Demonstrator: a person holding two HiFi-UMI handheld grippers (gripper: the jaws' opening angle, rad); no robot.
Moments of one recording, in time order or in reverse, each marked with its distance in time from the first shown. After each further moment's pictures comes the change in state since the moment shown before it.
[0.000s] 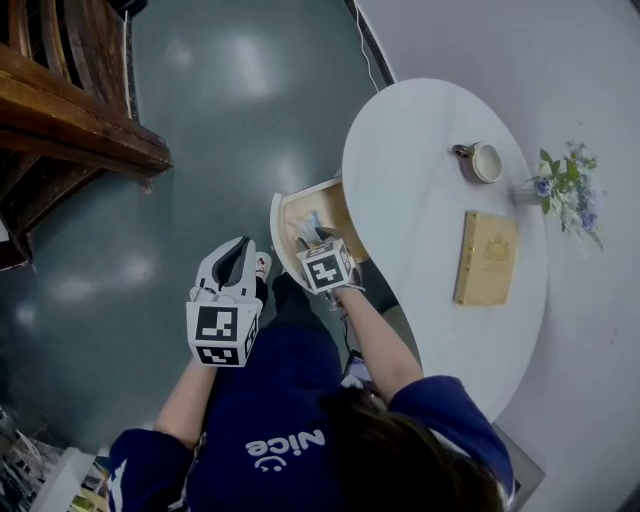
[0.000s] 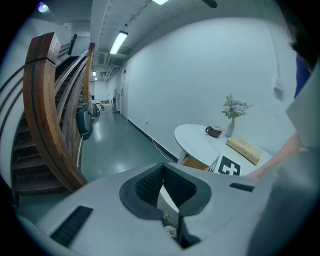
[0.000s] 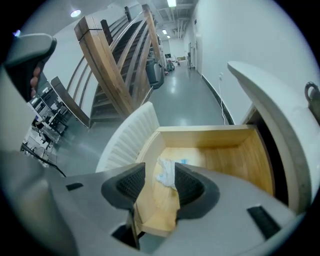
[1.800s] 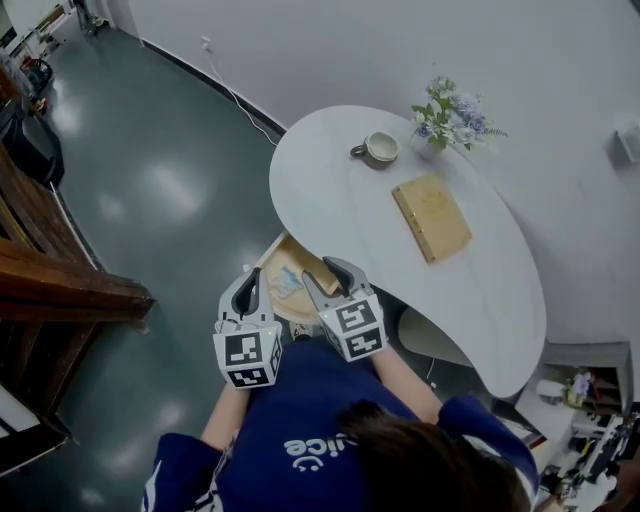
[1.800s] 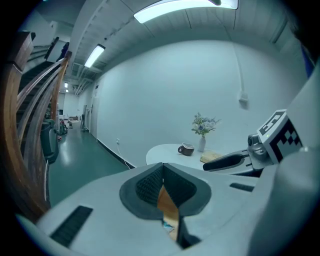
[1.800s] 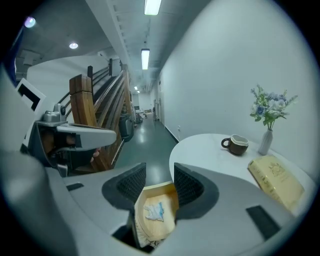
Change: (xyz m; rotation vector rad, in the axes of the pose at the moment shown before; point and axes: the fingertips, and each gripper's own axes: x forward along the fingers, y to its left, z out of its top) left arm -0.002 -0.062 0.071 0.158 -0.219 -0.318; right arm -0.231 0.001 0.066 0.226 -0.600 -0.364
